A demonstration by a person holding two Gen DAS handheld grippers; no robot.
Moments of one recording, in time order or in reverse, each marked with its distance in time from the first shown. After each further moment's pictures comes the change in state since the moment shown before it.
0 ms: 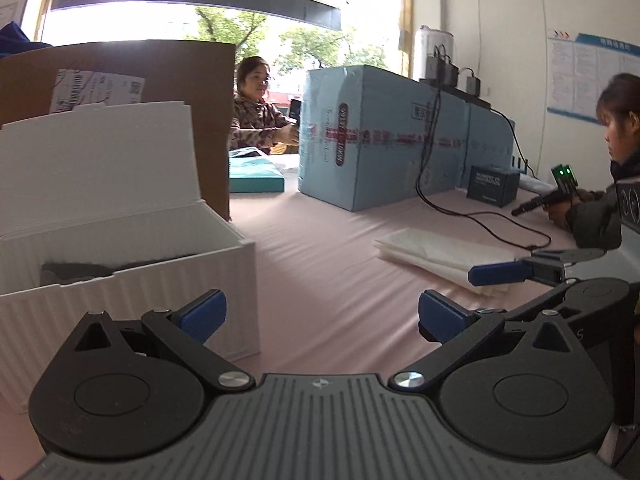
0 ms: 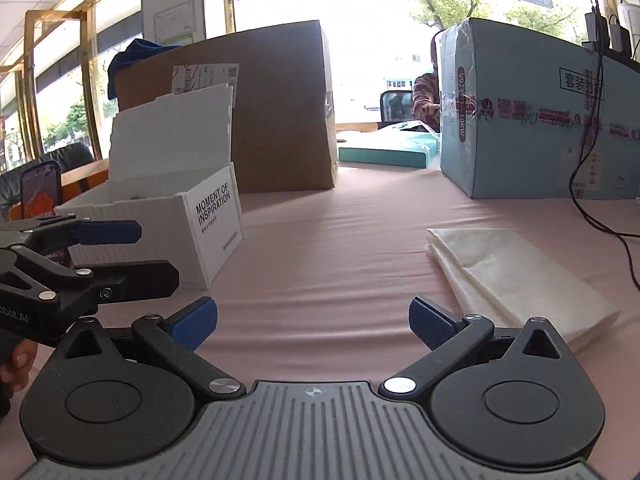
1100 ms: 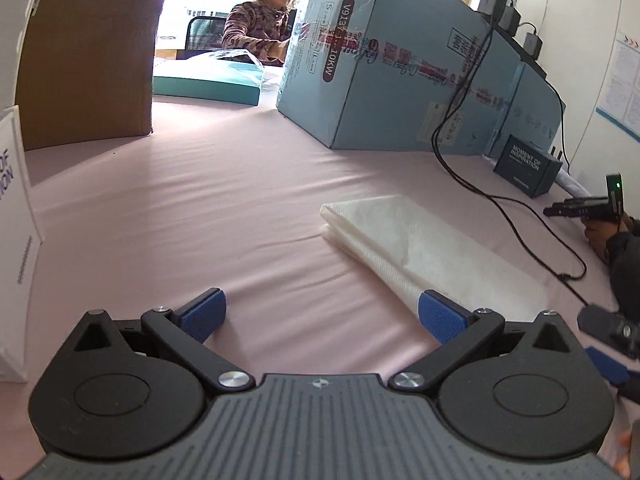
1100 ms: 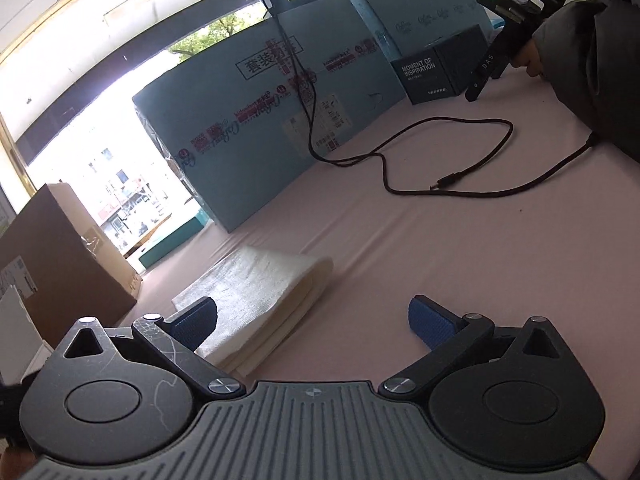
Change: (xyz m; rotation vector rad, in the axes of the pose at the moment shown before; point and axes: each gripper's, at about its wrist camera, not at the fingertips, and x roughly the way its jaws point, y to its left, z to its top) left arm 0.183 -0.060 0.032 -0.275 0.198 0.049; right arm -0.051 -0.158 -0.051 0.684 -0.162 -0.361
